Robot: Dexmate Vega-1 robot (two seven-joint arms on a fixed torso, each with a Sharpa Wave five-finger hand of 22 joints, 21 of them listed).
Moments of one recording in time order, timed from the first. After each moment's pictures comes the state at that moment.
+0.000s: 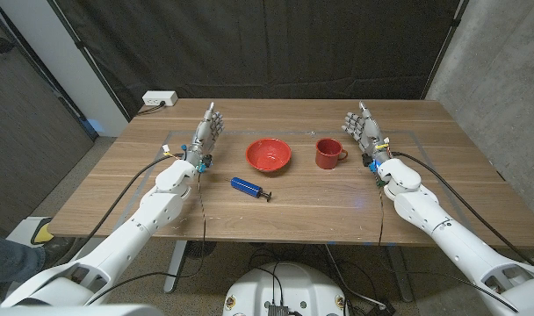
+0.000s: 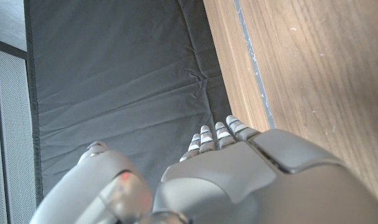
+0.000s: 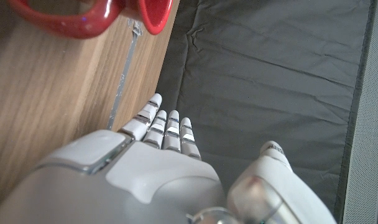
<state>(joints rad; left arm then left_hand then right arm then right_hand) 0.85 0.51 0.36 -1.30 -0.66 -0.29 -0.04 0.33 -0.10 0.09 0.13 0.27 -0.08 0.08 0.20 0.18 -0.01 0.02 0.21 0.19 -0.04 0.03 0.19 0.18 -0.03 -0.03 0.22 0.17 -0.86 -0.52 -0.37 -1.32 0.65 0.29 0.03 0.19 -0.07 0.21 -0.02 0.22 0.12 0.11 0.20 0.18 0.15 0.12 0.21 0.18 0.09 0.07 0.19 0.18 0.21 -0.04 0.26 0.17</state>
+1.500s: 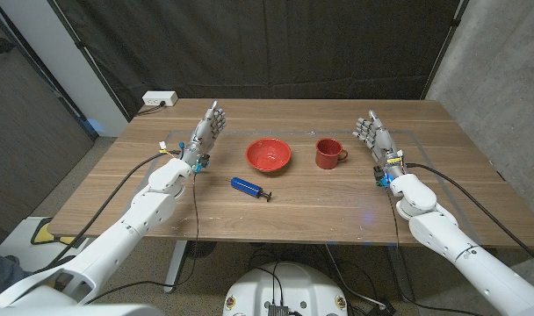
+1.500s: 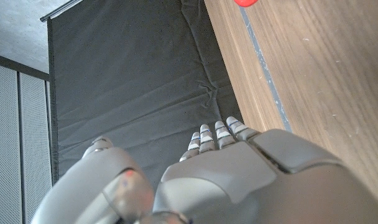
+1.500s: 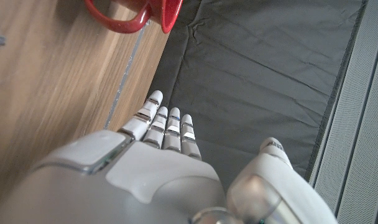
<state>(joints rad) 0.88 0.58 0.36 -1.40 -0.66 -0.28 -0.08 0.36 -0.07 0.09 0.13 0.28 -0.06 0.07 0.21 0.18 0.02 0.02 0.22 0.19 -0.03 0.02 0.20 0.18 -0.05 -0.03 0.21 0.17 -1.06 -0.61 -0.31 -1.51 0.55 0.37 -0.10 0.22 -0.06 0.21 -0.04 0.23 0.17 0.08 0.21 0.19 0.19 0.08 0.22 0.18 0.13 0.03 0.19 0.18 0.25 -0.04 0.26 0.17</state>
